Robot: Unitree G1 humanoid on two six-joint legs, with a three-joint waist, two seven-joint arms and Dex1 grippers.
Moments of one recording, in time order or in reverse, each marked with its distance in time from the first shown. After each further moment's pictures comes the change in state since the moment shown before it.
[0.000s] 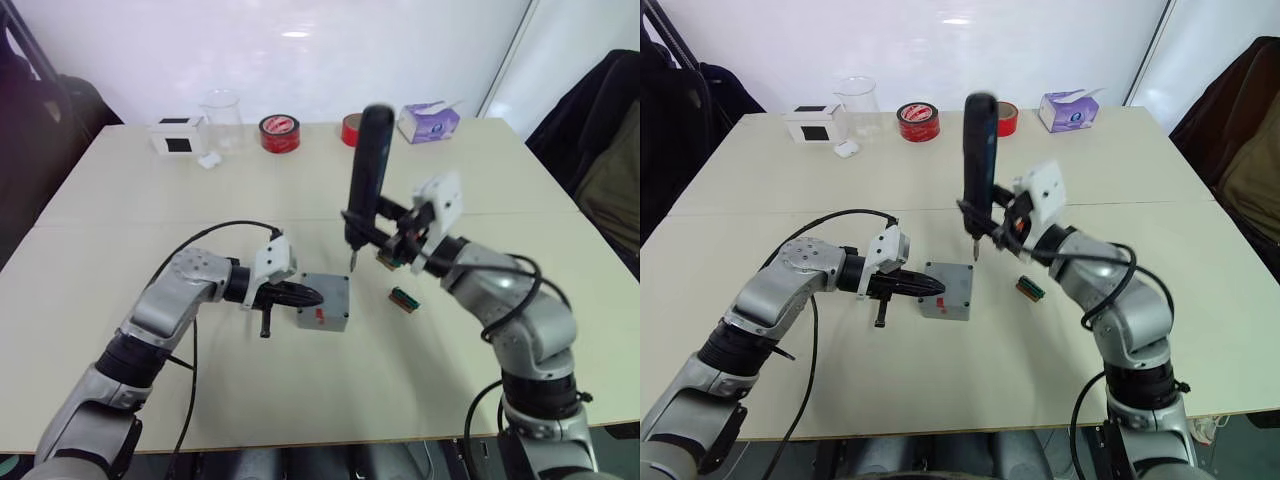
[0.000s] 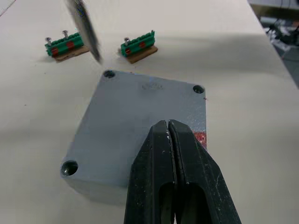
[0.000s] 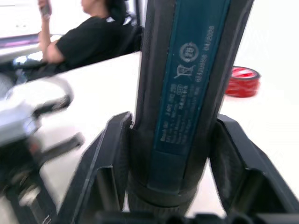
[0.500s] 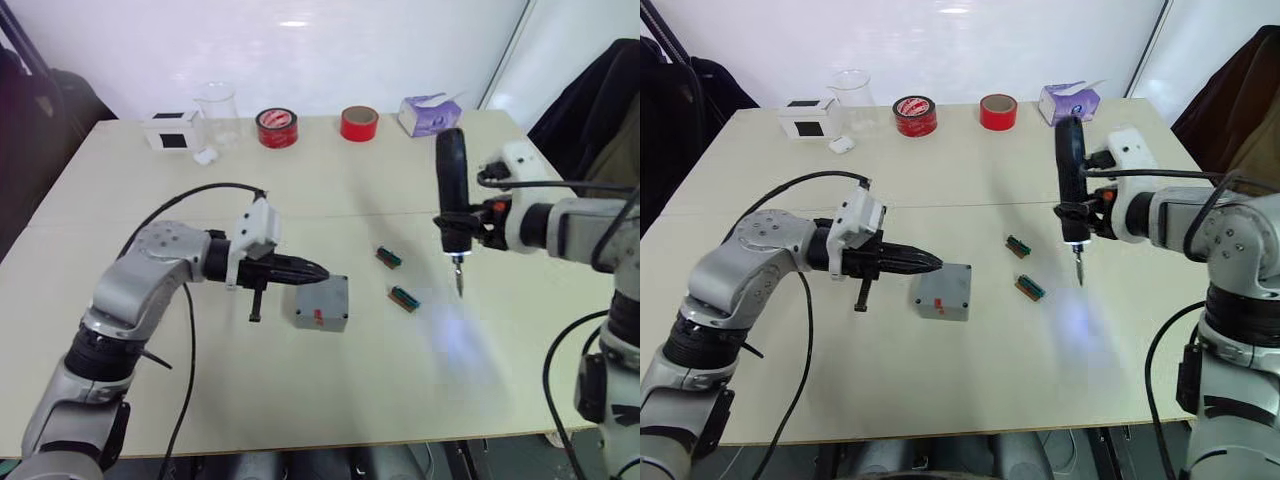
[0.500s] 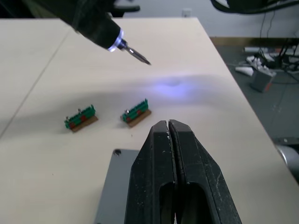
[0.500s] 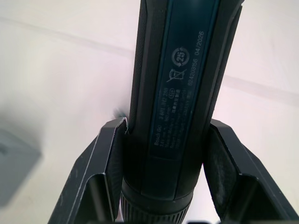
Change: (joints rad) left arm -0.042 0.065 0.154 -0.196 -0.194 0.092 -0.014; right arm -0.219 -0.398 -0.099 0.250 0.130 0.756 -0.079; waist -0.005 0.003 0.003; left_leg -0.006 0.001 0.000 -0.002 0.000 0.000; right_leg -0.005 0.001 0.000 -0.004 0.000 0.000
